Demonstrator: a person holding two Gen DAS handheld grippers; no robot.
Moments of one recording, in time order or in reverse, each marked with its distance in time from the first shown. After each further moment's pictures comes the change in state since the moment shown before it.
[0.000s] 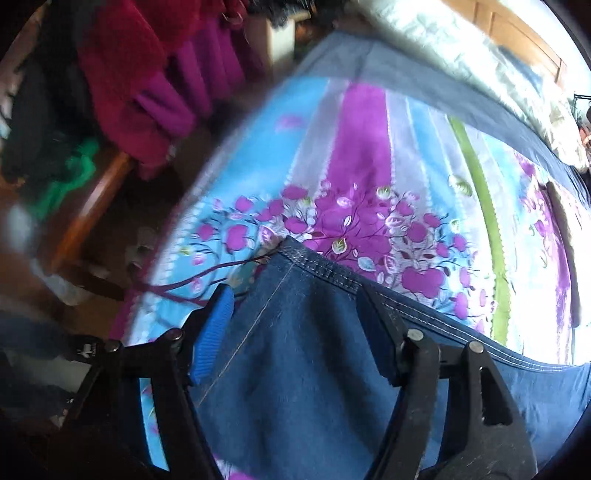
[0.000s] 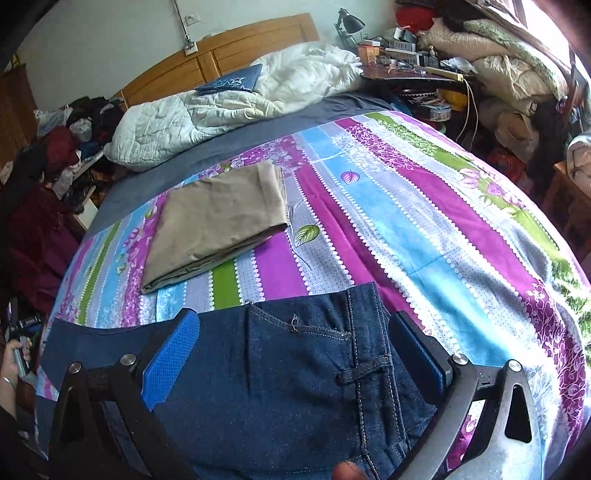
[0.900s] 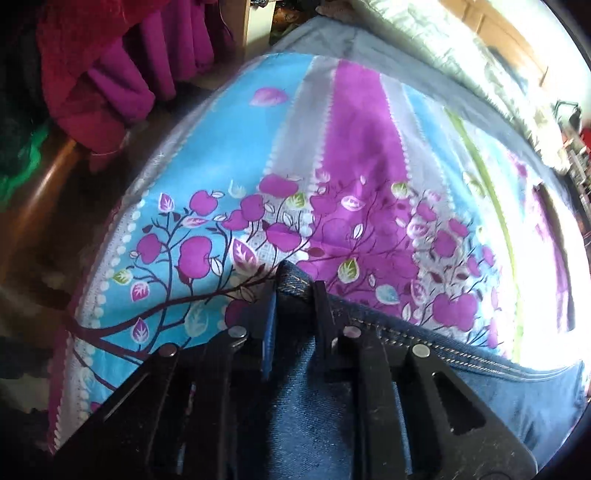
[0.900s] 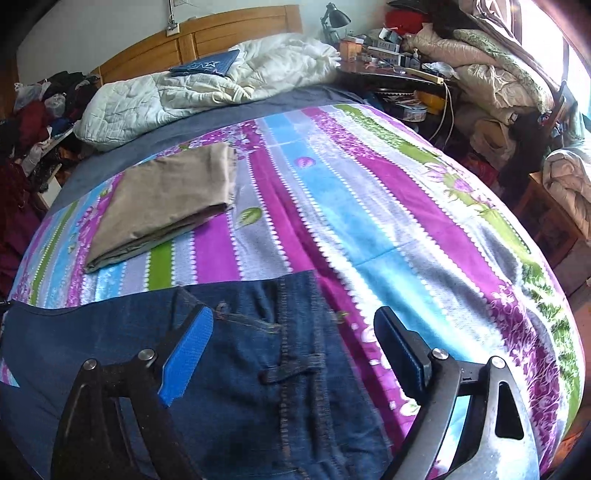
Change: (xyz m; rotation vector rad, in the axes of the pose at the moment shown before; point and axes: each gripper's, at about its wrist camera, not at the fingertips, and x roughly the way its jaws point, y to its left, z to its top) left arm 0.060 0.015 0.005 0.002 0.029 -0.111; right arm 0.021 -0.050 -0.012 -0.057 0.023 -0.147
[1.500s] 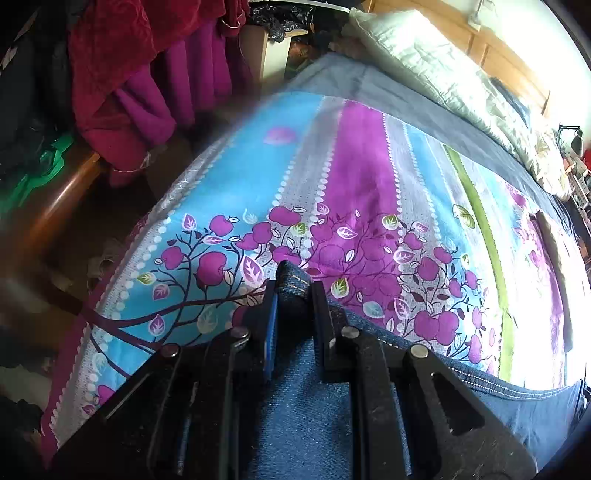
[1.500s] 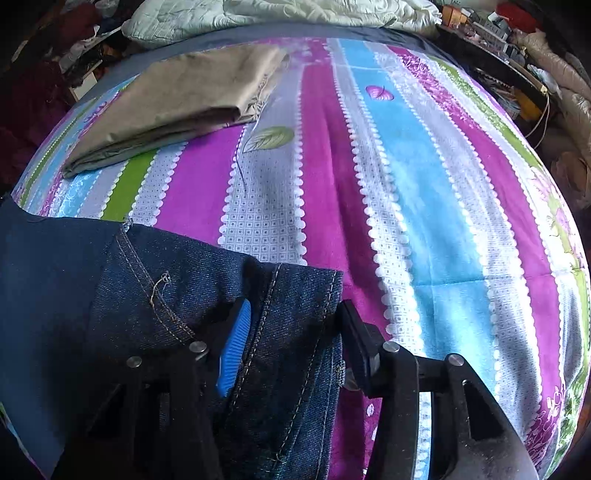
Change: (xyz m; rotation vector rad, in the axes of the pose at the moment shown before) left arm -0.027 -0.001 -0.007 -0.057 -0.142 0.016; right arm 0.146 0.005 0.011 -0.307 0.276 0.154
